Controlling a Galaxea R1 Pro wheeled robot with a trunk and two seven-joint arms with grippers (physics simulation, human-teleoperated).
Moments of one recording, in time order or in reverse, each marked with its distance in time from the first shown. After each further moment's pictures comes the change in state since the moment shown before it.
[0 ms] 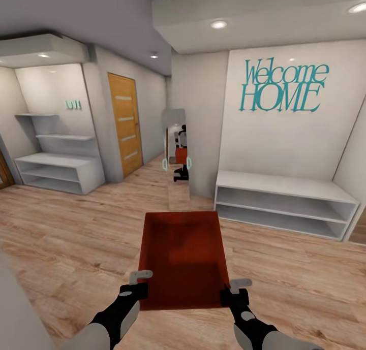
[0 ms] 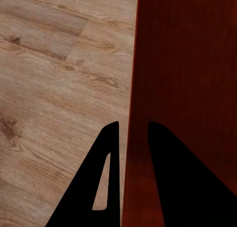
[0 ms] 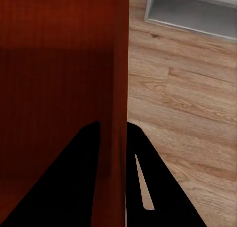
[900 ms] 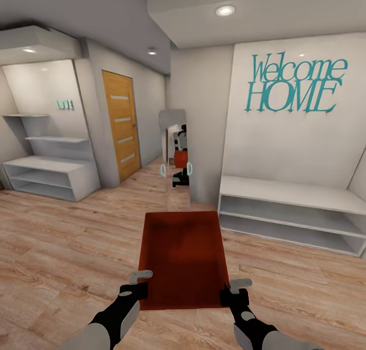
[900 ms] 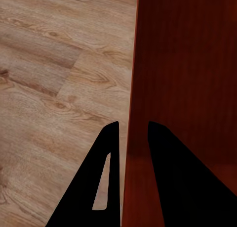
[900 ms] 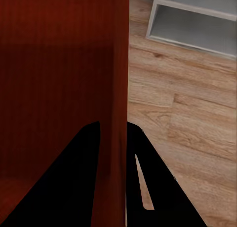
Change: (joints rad) left arm 0.000 0.000 0.000 -0.001 0.000 0.000 0.000; right arm 0.000 0.000 0.000 0.000 0.000 0.000 0.000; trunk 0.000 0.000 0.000
